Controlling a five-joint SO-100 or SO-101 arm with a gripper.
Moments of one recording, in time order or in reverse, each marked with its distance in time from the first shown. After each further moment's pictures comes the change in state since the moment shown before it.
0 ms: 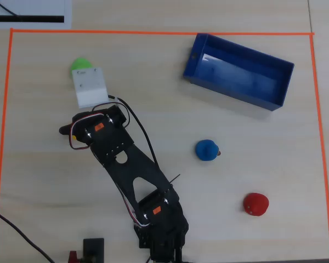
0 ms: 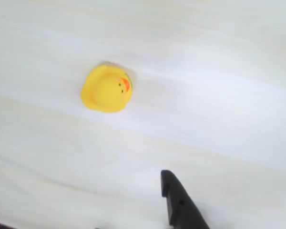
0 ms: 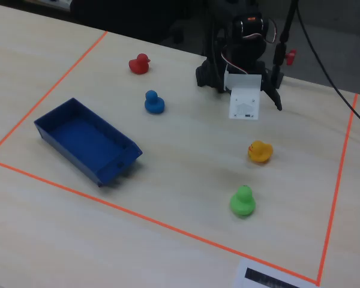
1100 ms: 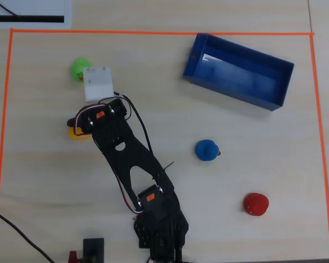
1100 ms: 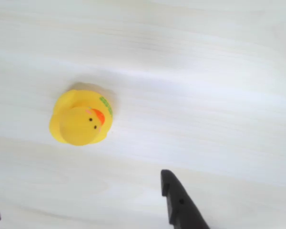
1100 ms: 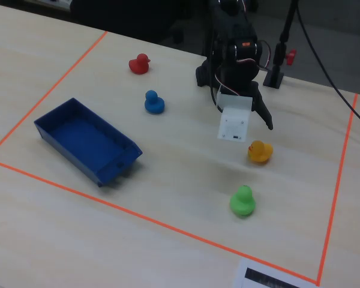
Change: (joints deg) arm 3.1 -8.3 4.8 -8.9 1.1
